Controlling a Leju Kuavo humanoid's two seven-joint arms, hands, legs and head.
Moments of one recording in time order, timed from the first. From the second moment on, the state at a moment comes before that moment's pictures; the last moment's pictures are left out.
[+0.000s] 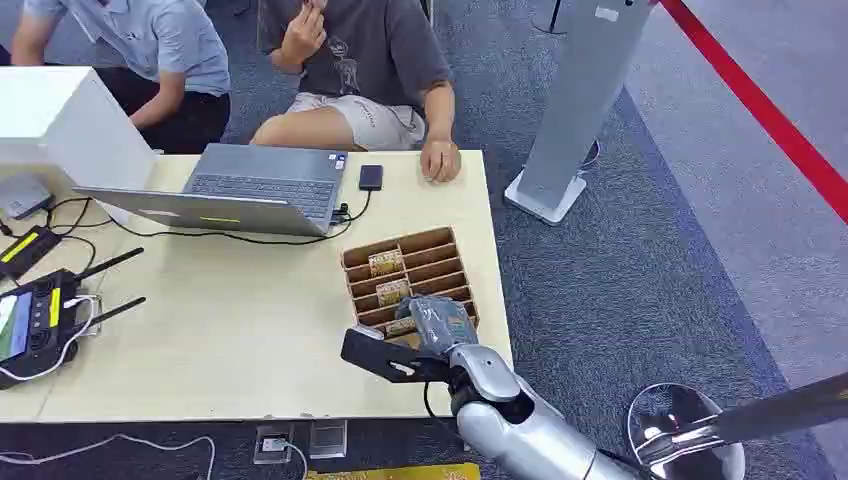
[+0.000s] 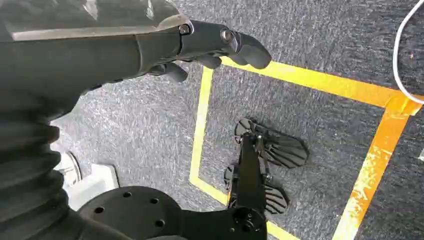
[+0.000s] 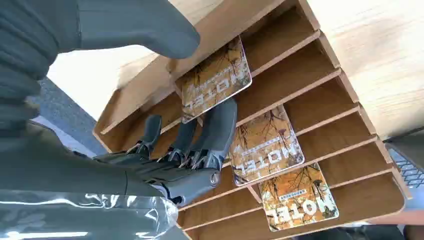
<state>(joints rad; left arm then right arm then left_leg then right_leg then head) -0.11 0.15 -1.00 -0.18 1.30 0.27 0.11 -0.44 -0.03 0.89 -1.28 0.75 0.05 0.55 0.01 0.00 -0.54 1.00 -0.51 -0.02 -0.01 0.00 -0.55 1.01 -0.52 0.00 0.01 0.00</state>
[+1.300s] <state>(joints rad) -0.11 0.15 -1.00 -0.18 1.29 0.28 0.10 -0.43 -0.03 0.89 -1.29 0.74 0.05 0.56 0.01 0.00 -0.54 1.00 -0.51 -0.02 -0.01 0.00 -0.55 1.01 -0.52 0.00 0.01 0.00</state>
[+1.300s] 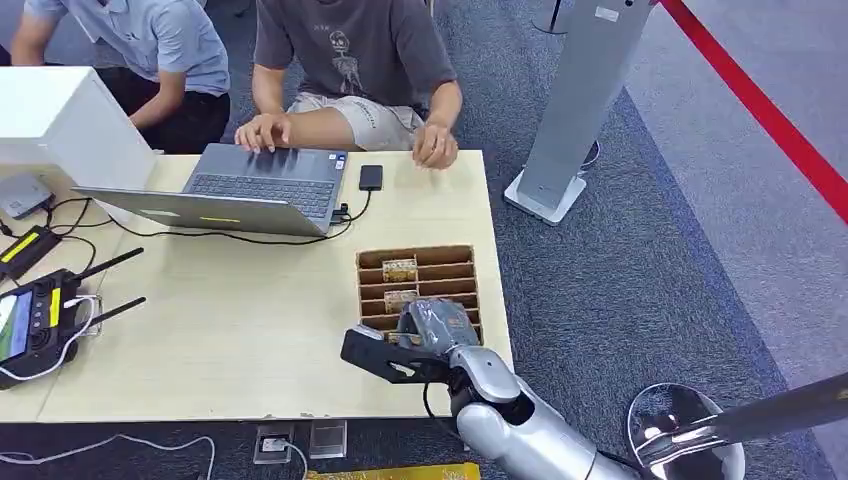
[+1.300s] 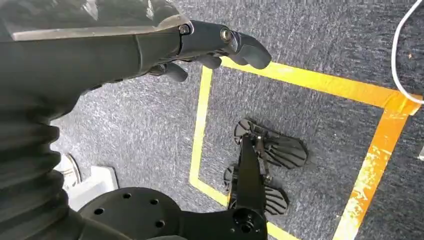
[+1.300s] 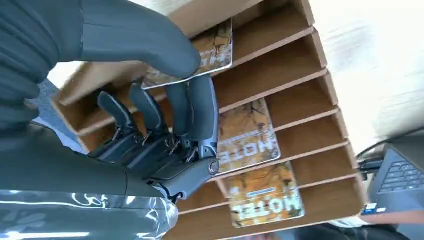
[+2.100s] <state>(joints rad) -0.11 0.15 -1.00 -0.18 1.29 0.27 0.08 -0.46 -0.07 0.83 -1.46 0.84 -0.13 0.20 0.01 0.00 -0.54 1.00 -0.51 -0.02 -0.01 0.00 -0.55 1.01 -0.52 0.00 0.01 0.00</state>
